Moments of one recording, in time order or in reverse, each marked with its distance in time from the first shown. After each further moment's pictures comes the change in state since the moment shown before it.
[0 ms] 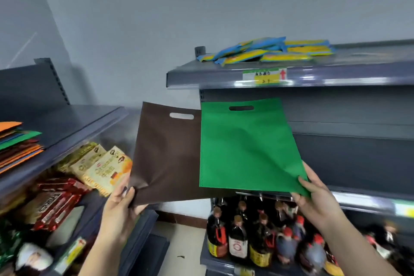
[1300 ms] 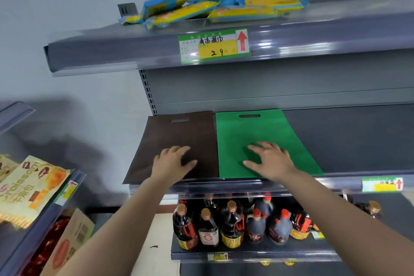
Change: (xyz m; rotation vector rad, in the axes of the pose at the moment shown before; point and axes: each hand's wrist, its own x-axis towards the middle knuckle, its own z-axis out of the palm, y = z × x) left_hand 0.129 -0.139 0.194 1.801 -0.634 0.296; right_hand 0.124 -0.023 -0.041 -2.194 -0.021 0.042
